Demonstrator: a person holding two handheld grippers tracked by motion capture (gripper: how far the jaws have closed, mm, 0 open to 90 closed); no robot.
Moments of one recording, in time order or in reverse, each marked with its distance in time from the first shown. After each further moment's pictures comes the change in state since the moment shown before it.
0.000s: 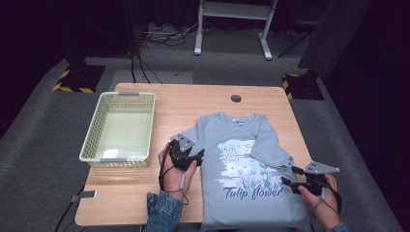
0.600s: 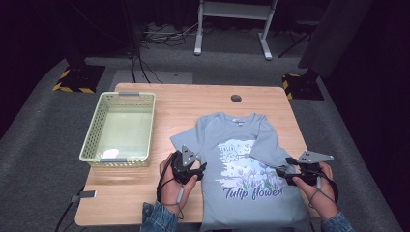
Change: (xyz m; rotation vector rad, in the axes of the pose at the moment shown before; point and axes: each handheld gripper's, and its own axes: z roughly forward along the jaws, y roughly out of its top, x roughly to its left) left arm -0.019 -0.018 -0.012 0.041 -0.056 0.092; right arm 0.012 0.049 0.001 0.019 0.021 -0.065
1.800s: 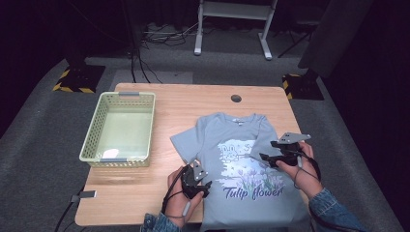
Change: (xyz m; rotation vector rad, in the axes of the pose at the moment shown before) left arm -0.031 -0.027 0.017 0.152 -0.059 0.084; right arm -0.001 0.060 0.044 0.023 0.009 -0.046
